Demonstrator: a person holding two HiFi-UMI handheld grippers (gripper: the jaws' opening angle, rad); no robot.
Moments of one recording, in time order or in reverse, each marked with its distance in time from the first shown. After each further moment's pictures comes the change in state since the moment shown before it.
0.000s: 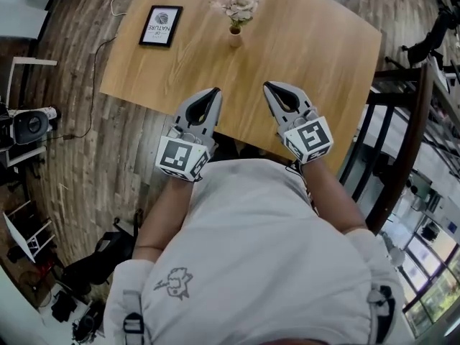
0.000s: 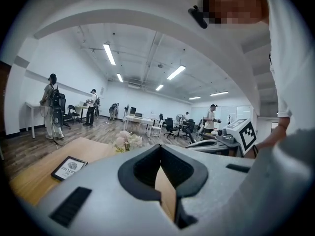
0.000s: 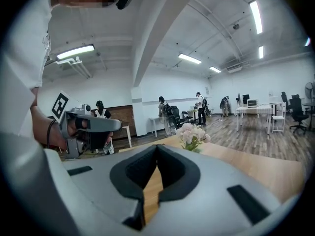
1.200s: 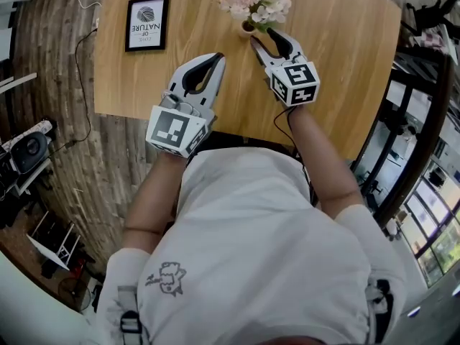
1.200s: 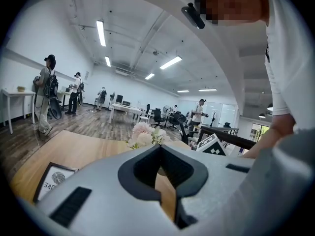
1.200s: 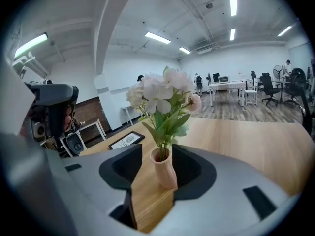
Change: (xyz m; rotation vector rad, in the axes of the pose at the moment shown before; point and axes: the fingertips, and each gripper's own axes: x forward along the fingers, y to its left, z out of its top) left arm 0.101 0.130 -0.017 -0.018 0.128 -0.213; right arm 0.188 -0.111 -0.092 0.246 0.182 -0.286
